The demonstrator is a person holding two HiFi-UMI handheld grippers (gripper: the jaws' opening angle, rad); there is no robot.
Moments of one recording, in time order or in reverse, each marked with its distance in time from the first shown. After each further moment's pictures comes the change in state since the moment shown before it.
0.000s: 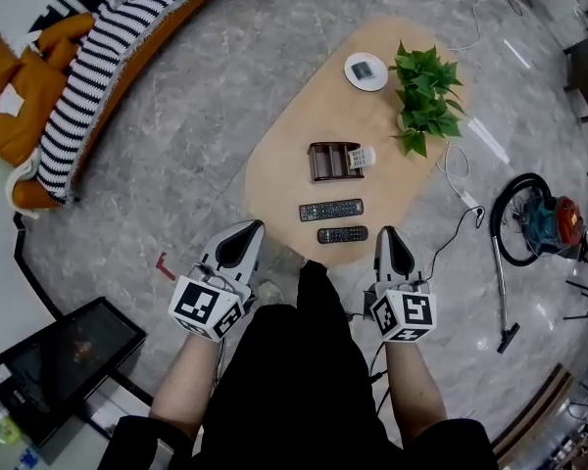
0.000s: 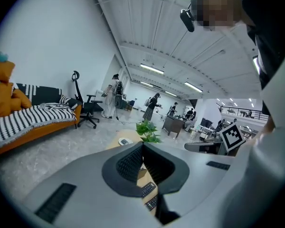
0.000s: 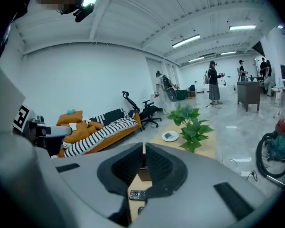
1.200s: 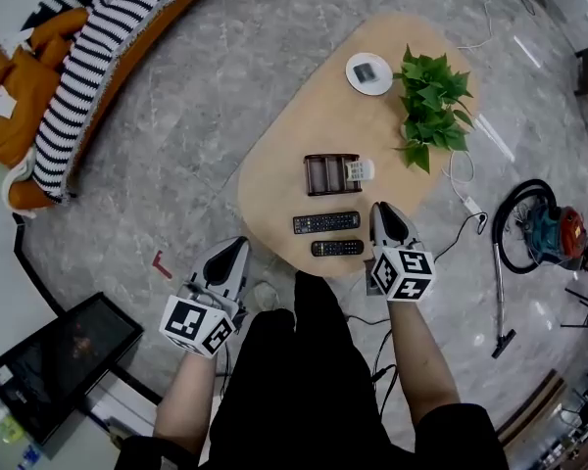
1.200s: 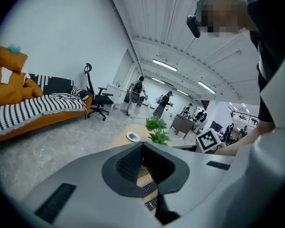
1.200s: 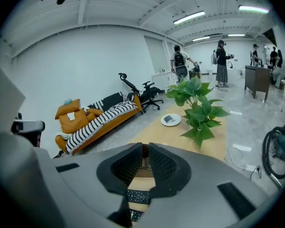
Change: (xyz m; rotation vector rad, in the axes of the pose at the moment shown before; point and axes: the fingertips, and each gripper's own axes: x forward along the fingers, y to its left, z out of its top) left arm 0.022 0.027 -0.015 -0.111 0.048 0.102; right arm 0.118 -0.053 -0.035 0.018 0.225 0.048
